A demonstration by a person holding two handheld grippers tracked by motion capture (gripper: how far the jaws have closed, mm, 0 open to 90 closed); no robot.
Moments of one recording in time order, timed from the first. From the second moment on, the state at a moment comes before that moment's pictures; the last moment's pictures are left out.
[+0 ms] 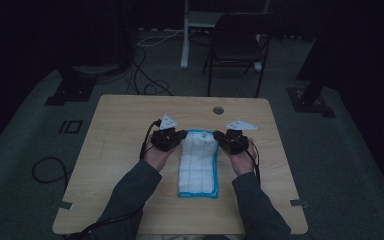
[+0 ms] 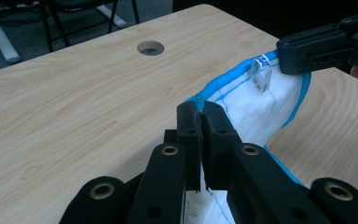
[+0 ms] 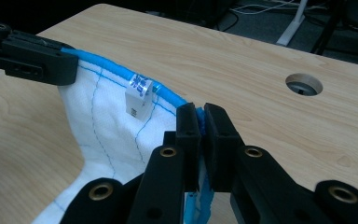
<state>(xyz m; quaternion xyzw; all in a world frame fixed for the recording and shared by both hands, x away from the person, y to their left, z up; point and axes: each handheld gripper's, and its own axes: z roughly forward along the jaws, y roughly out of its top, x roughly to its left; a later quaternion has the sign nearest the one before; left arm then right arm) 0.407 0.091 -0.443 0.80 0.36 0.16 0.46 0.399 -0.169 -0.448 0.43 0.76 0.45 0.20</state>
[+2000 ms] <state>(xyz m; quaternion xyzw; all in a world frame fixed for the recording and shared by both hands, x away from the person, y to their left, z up) 0.343 0.108 -0.469 0.78 0.36 0.13 0.49 0.339 -0.169 -0.469 0.41 0.76 0.47 0.17</state>
